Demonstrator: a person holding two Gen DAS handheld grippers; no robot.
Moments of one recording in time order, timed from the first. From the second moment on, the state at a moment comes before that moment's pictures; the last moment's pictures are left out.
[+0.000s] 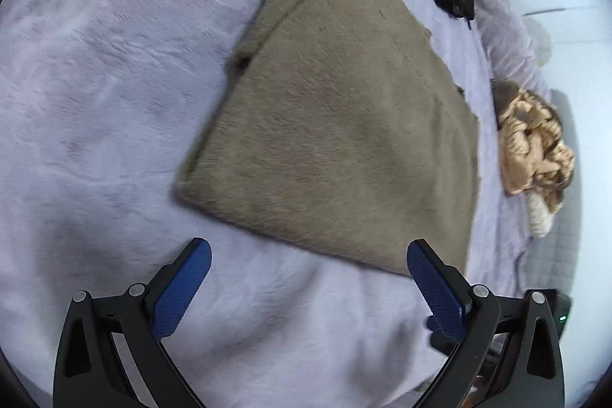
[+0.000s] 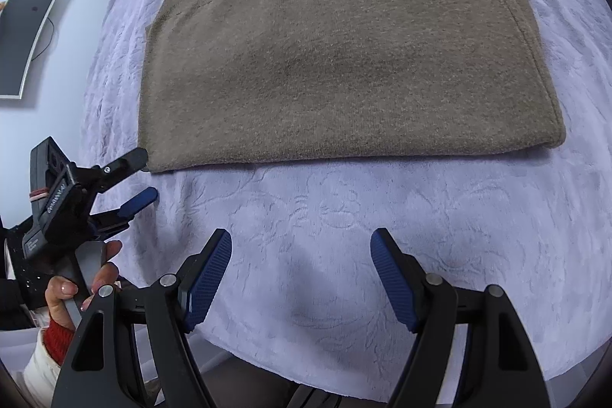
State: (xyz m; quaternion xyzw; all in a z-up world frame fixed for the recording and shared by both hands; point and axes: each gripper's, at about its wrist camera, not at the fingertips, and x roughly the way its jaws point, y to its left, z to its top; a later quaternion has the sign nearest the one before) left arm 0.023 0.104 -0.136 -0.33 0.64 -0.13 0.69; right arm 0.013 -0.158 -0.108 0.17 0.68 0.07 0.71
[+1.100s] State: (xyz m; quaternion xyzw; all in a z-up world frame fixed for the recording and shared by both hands) left arm 0.078 0.093 -0.161 -0.38 0.56 -0.08 0.73; right arm 0.031 -0.162 -0.123 0.17 0.69 0.09 0.69
